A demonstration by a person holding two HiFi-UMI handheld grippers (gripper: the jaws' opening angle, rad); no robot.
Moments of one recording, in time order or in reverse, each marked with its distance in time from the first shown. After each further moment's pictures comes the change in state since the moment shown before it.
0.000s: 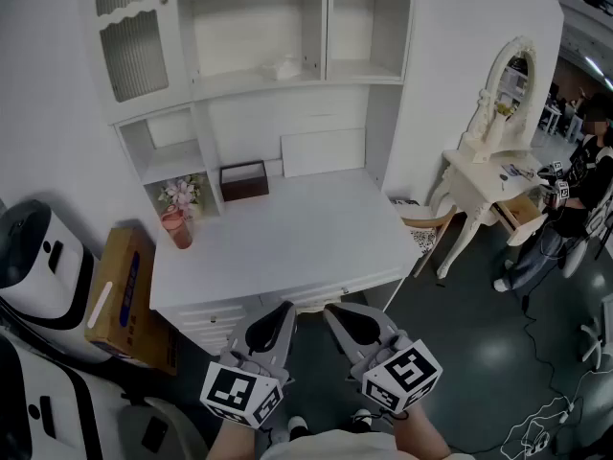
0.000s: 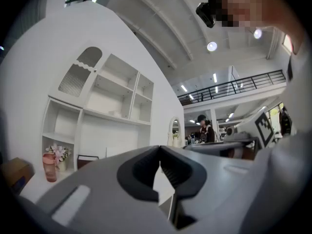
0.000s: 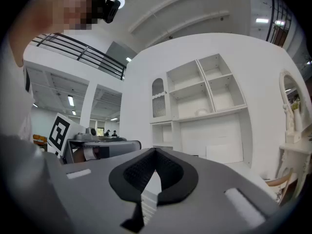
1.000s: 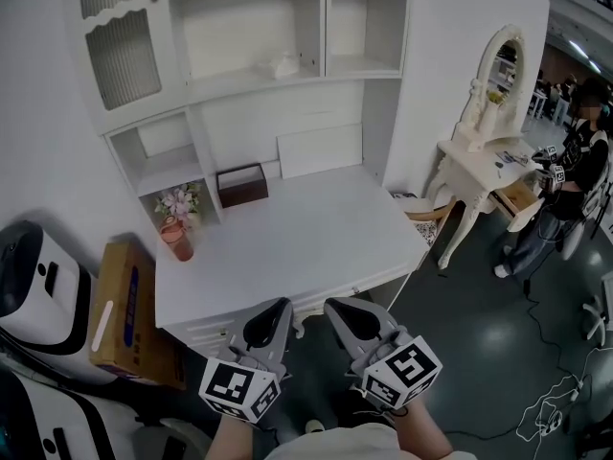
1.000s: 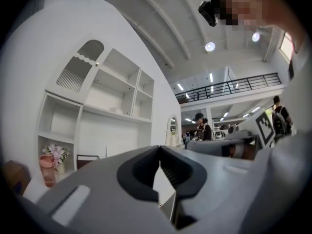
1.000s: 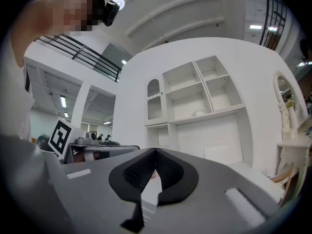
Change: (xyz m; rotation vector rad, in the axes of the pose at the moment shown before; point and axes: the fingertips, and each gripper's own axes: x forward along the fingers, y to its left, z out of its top) left arm 0.000 0.067 -0.013 -0.001 0.025 -0.067; right arm 0.057 0.010 -0.008 0.024 -0.054 -0.080
